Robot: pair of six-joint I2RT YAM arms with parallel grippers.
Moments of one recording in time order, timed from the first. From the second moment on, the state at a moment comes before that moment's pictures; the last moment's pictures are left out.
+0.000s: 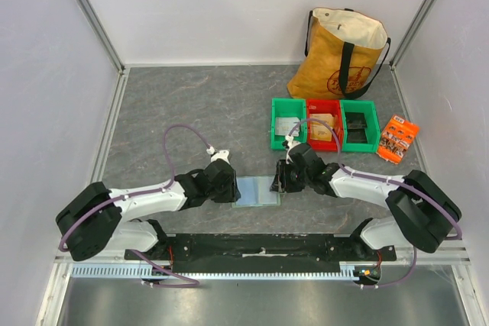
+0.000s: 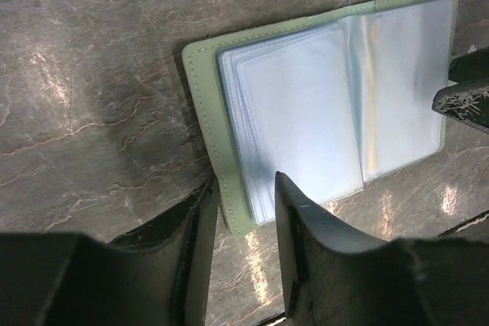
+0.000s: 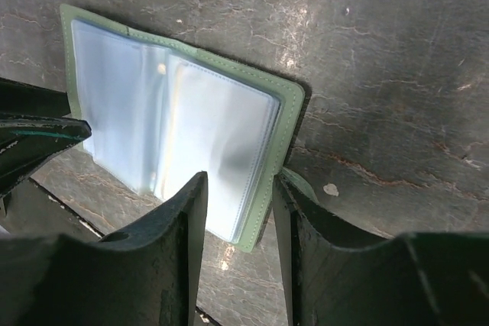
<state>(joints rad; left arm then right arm) -0.91 1.27 0.51 -0.16 -0.11 -0.81 0.73 1.39 0.56 -0.04 -0.19 0.62</state>
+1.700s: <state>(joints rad) -0.98 1.20 0.38 -0.03 -0.13 -1.01 0.74 1.33 0.59 -0.08 -0.24 0.57</state>
